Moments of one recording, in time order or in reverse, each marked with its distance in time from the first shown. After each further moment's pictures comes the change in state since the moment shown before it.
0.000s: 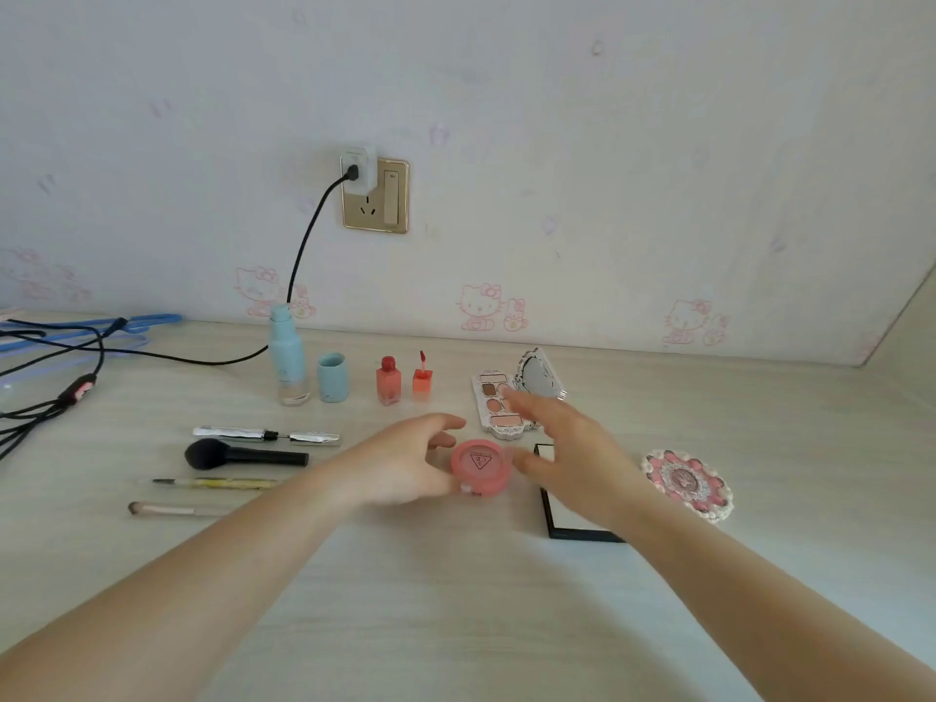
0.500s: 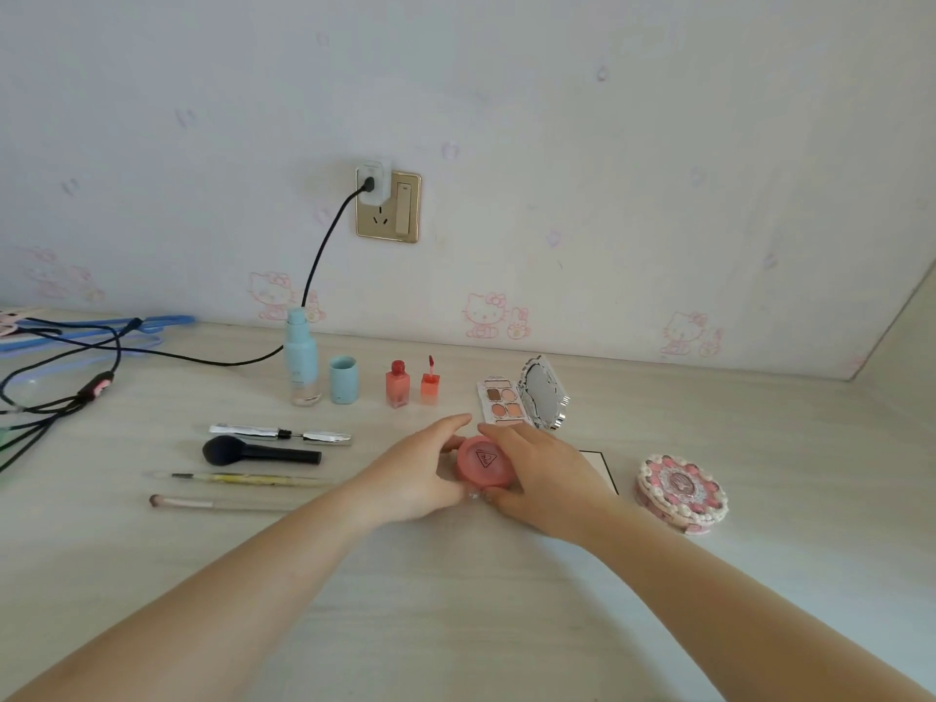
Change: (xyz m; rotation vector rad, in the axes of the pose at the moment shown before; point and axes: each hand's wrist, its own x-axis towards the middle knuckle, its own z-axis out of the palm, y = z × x) left_hand -0.005 -0.011 0.016 -0.107 0.110 0.121; right_hand 0.004 0.000 0.030 -0.428 -0.085 -0.139
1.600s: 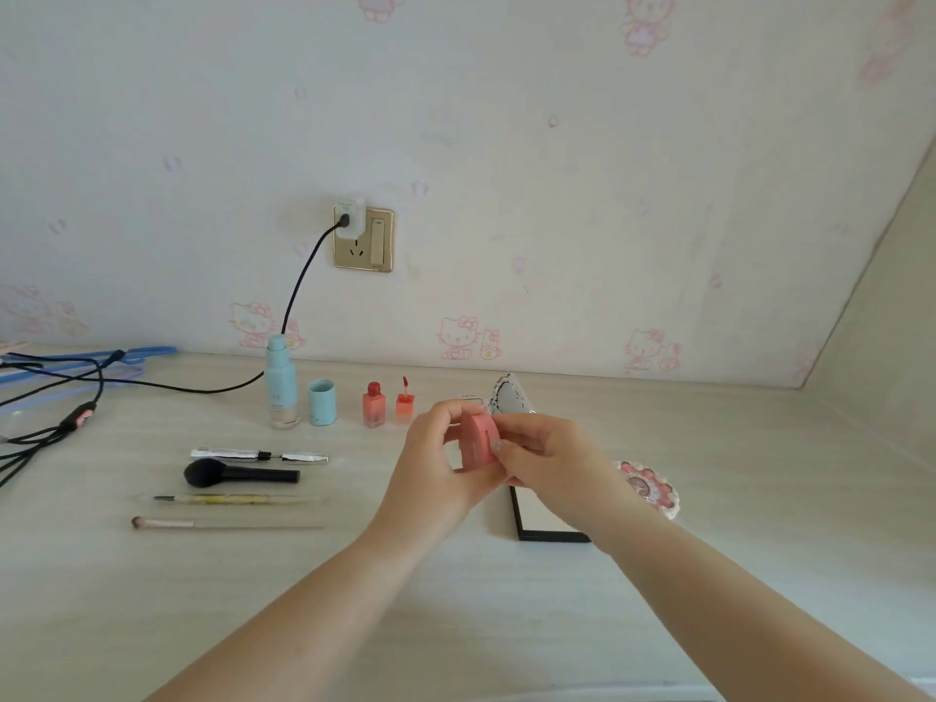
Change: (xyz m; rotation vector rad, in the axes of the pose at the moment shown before) left_hand -0.031 0.063 0.036 -0.412 0.448 0.262; right_hand -0.045 -0.033 -0.072 0.883 0.155 0.230
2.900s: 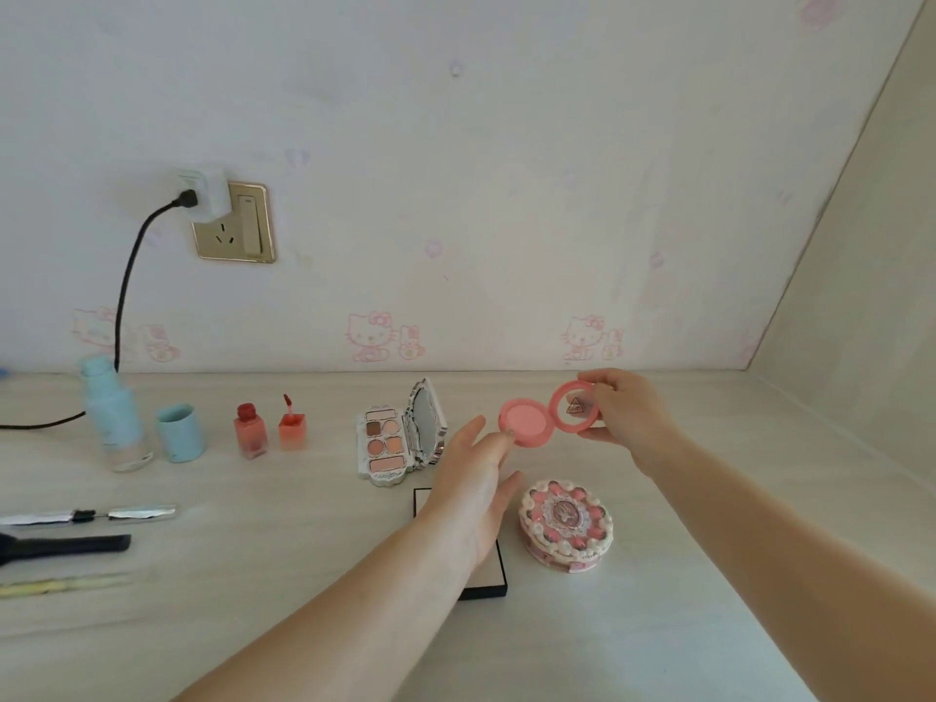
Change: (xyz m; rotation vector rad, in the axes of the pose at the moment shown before) left_hand 0.065 -0.013 0.143 -0.727 -0.012 -0.736; right_hand 0.087 0.116 -0.158 0.118 0.454 0.375
